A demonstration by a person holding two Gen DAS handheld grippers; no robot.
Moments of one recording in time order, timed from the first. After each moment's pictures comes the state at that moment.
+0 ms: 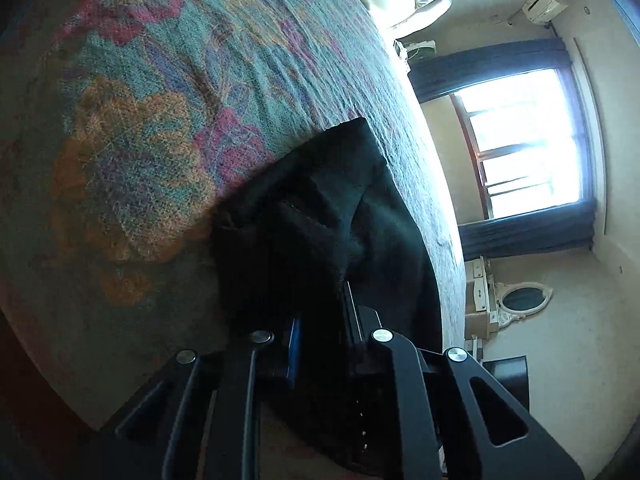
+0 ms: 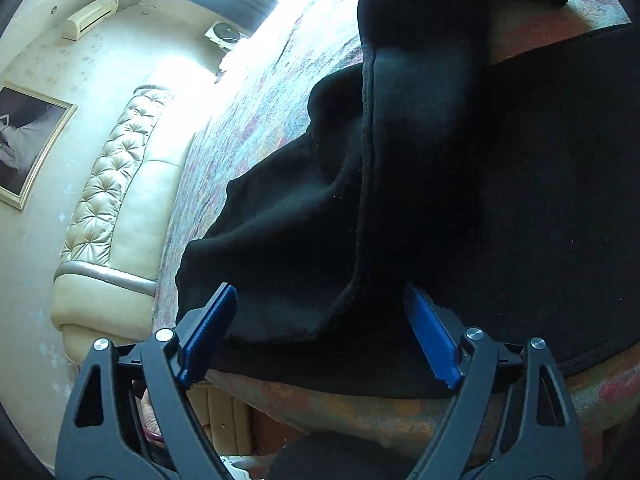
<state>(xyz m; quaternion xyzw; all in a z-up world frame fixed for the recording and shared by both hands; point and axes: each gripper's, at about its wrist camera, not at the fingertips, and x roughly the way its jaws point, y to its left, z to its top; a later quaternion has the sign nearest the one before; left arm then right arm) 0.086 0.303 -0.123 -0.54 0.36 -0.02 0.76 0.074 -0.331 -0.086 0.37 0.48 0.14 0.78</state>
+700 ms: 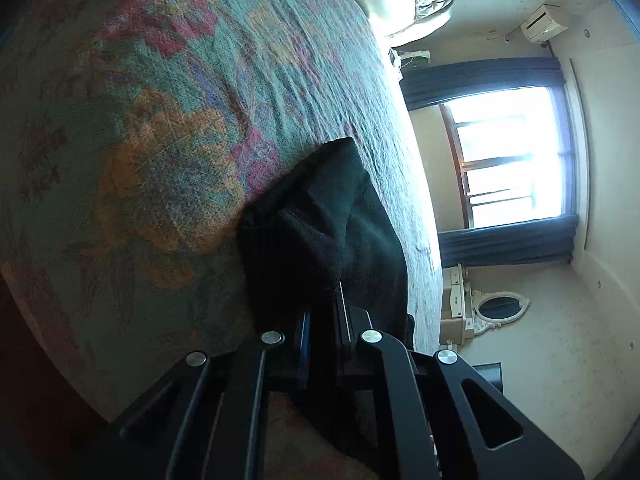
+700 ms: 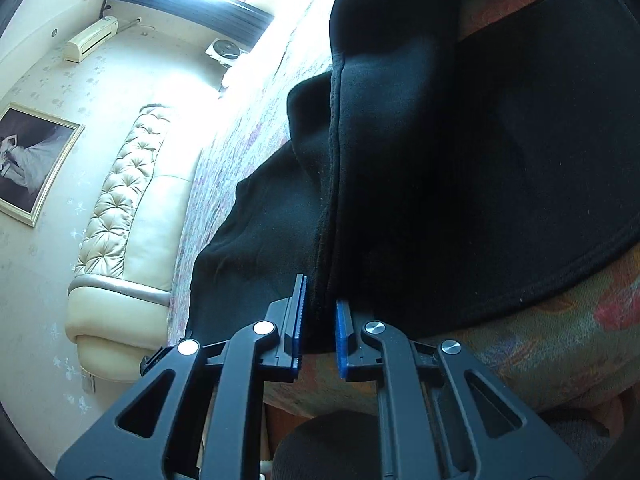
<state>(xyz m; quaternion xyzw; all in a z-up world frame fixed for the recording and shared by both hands) 0.048 0.329 -0.123 -0.56 0.34 -0.04 0.75 0.029 -0.343 -0.099 0.41 0.46 0.14 0.77</state>
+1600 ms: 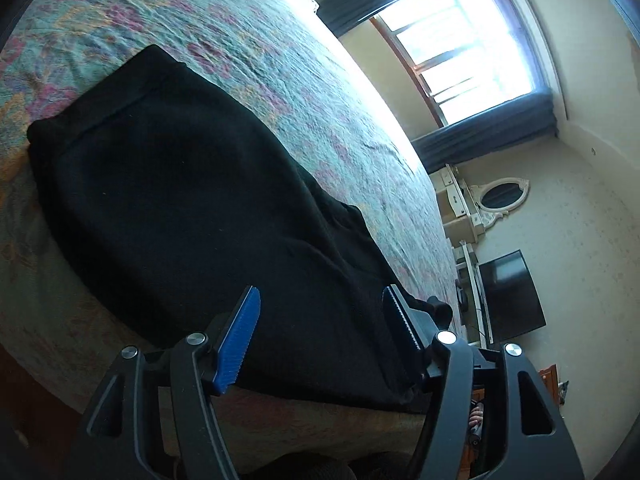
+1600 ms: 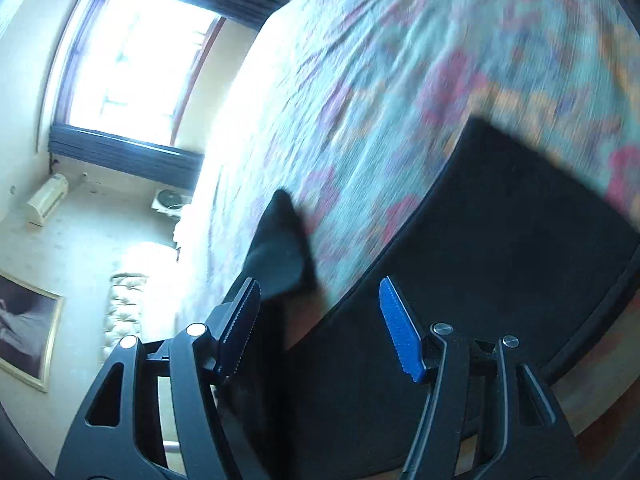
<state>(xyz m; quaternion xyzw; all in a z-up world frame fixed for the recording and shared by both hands) 0.071 0.183 -0.054 -0.40 0.41 -0.17 0.80 0.046 -0.625 -0.067 0.50 0.33 -0.09 0.80</state>
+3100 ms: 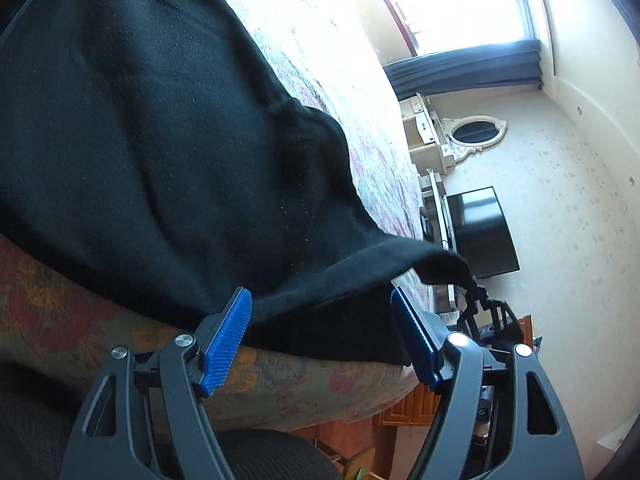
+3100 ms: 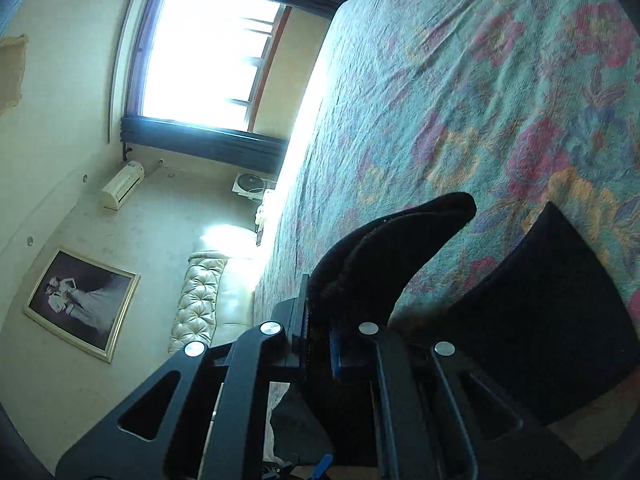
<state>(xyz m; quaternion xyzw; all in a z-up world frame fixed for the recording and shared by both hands) 0.067 -0.078 -0.079 -0.42 0.48 -0.26 0.72 0.019 -0.669 -0.029 0.56 0.28 0.09 0.78</state>
